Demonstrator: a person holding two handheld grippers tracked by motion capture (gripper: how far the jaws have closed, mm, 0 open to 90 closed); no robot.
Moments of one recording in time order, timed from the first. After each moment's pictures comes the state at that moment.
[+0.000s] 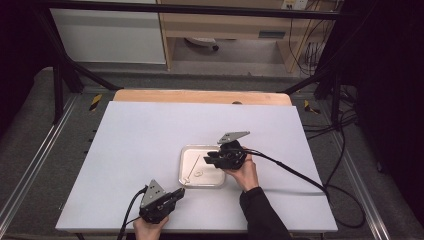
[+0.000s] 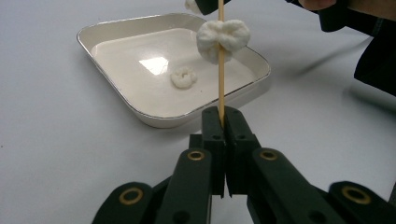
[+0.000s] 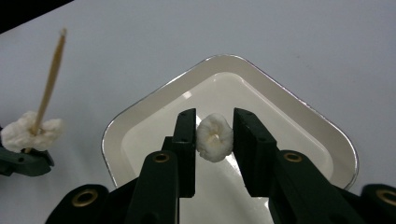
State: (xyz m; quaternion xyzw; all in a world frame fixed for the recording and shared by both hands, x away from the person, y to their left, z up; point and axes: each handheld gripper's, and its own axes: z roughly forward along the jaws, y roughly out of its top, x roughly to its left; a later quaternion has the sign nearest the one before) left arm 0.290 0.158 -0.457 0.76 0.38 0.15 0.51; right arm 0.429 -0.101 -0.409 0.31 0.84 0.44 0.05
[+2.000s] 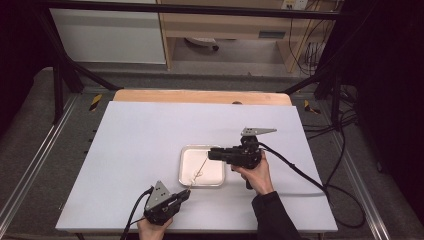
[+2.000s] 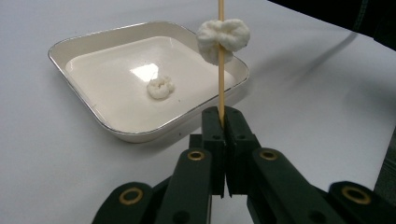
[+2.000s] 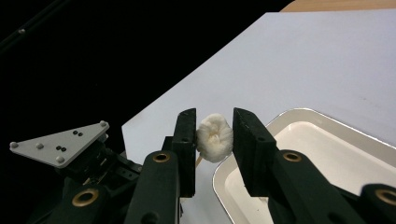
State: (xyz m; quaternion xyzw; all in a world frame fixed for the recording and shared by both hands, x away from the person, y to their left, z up) left arm 0.287 0.146 -0.453 0.77 0.34 0.15 0.51; right arm 0.410 -0.137 -0.371 0.32 0.74 0.59 -0.09
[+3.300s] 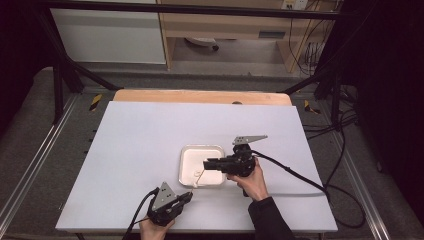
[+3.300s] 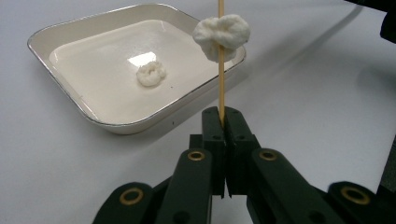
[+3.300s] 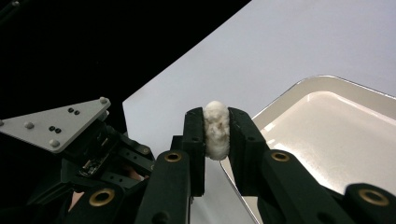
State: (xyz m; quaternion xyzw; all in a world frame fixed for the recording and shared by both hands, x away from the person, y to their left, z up) left arm 0.288 0.138 -0.458 0.79 0.33 0.15 0.49; right arm 0.400 -0.123 -0.391 0.31 0.76 0.56 -0.11
